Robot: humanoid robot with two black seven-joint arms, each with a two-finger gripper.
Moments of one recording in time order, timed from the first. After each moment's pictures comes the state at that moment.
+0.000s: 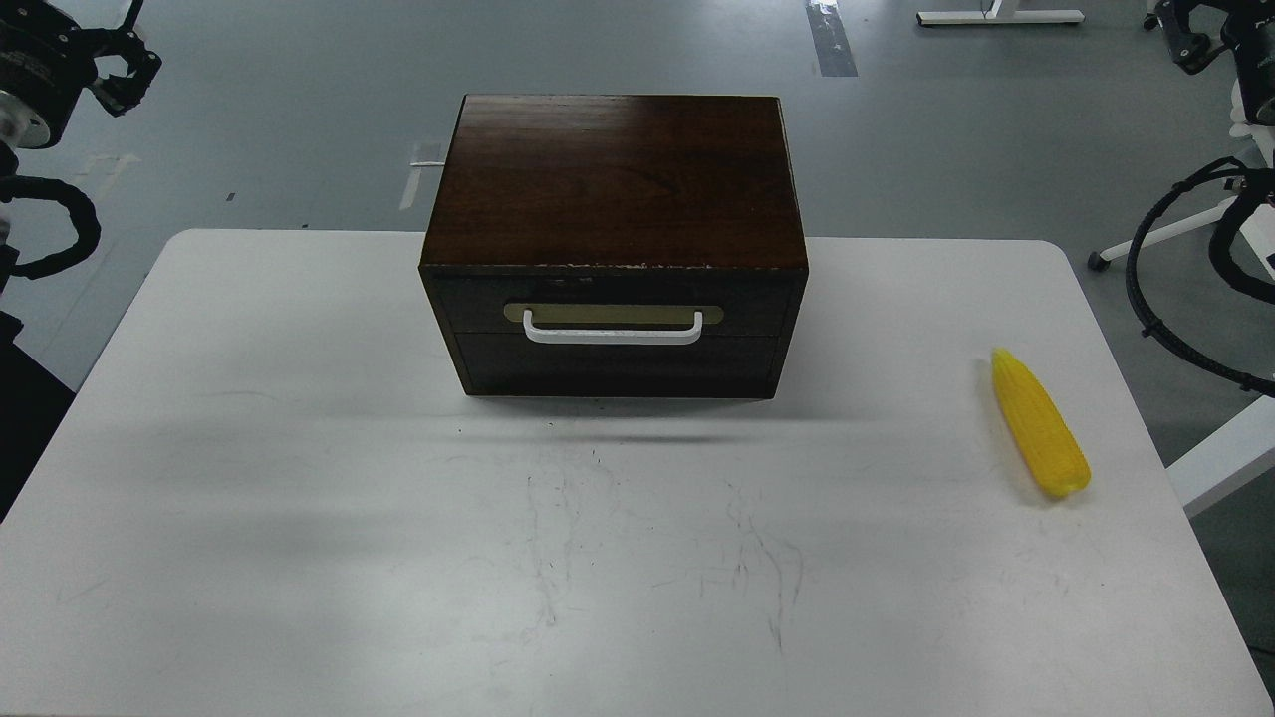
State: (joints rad) left arm -1.06 0.52 -0.69 -0.30 -0.24 -0.49 -0.21; right arm 1.04 -0.56 0.58 0.48 0.34 0.49 0.41
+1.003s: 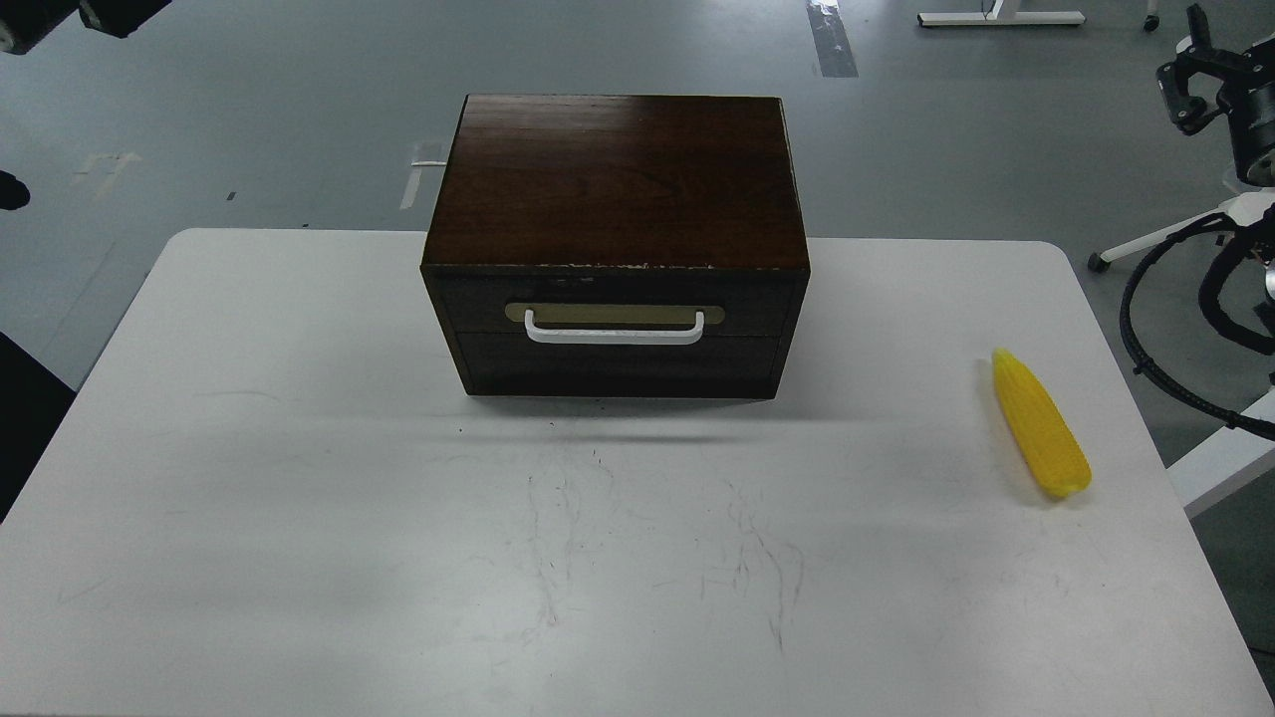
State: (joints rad) left arm -1.19 0.79 -0.60 -0.90 0.41 -0.49 -0.24; right arm 0.97 -0.53 0.59 0.41 0.38 0.49 0.42
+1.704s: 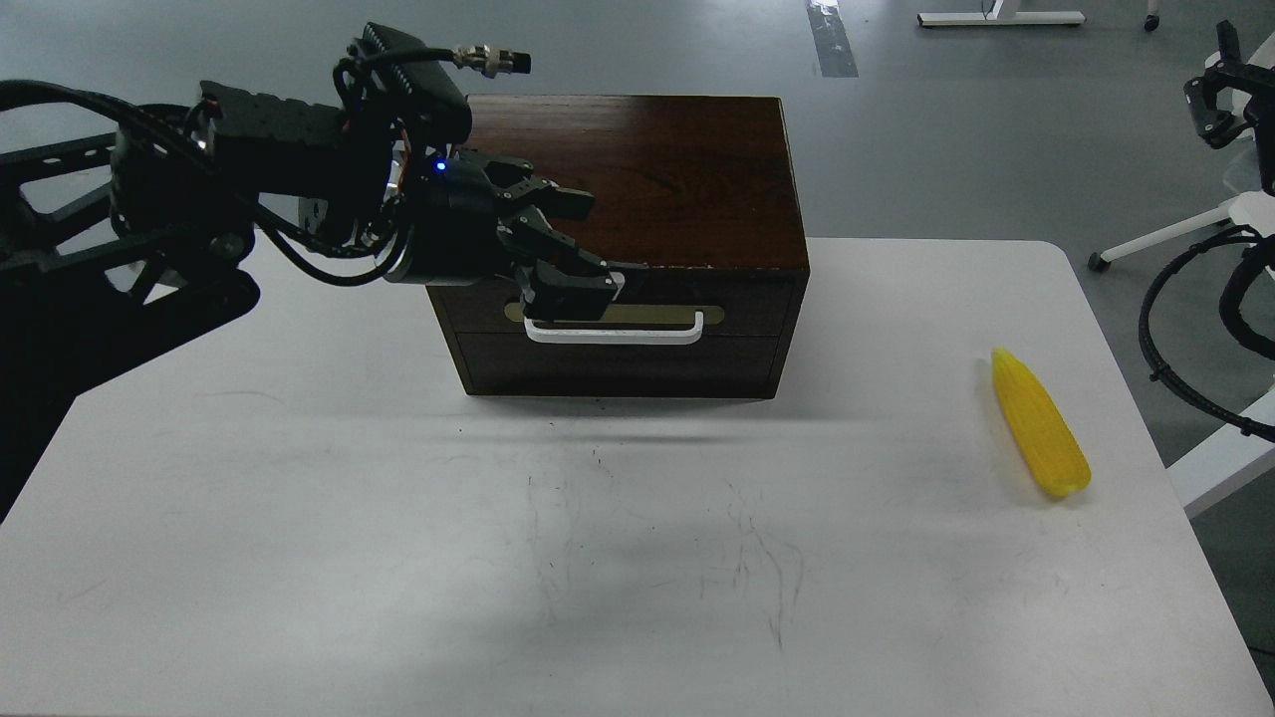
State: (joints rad) left arm -1.25 0.66 -0.32 -1.56 1.81 -0.49 -0.27; right arm 0.96 -0.54 0.59 0.37 0.38 0.49 0.42
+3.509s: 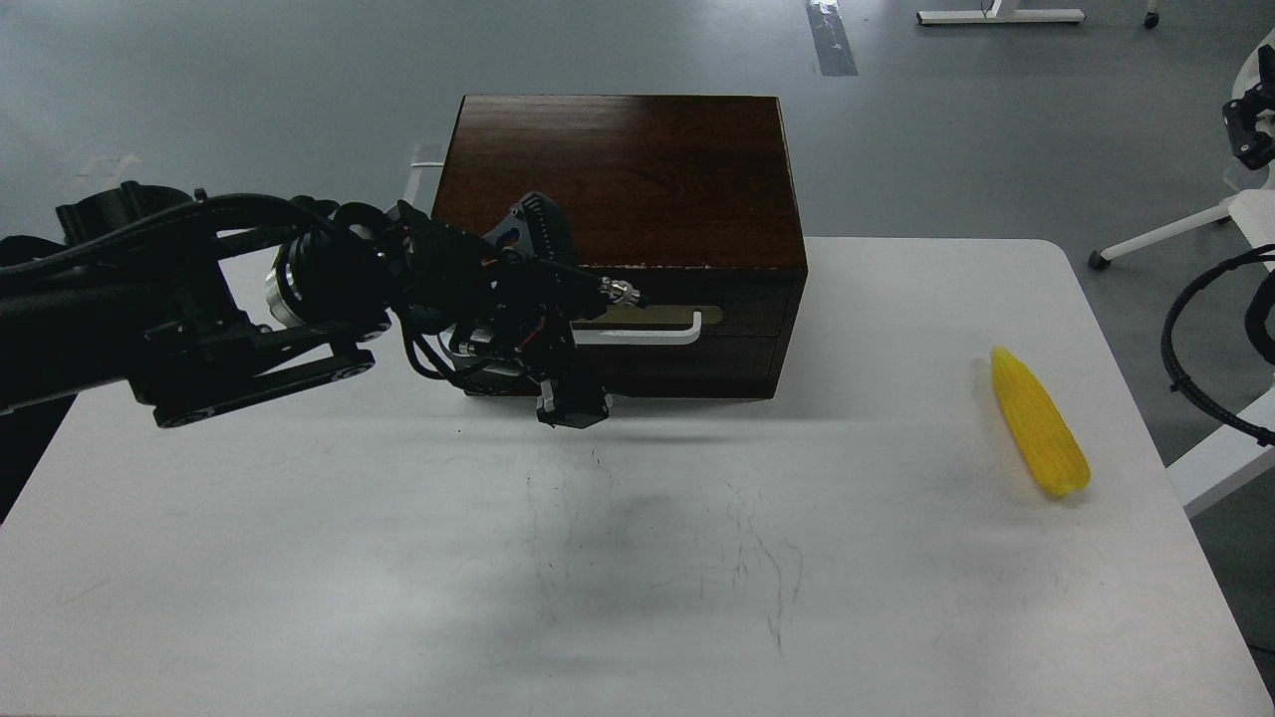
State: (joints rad) left arm -1.32 0.45 -0.02 -1.35 2.11 -0.49 -0.30; right arm 0.95 -0.54 0.59 0.29 0.38 0.49 0.42
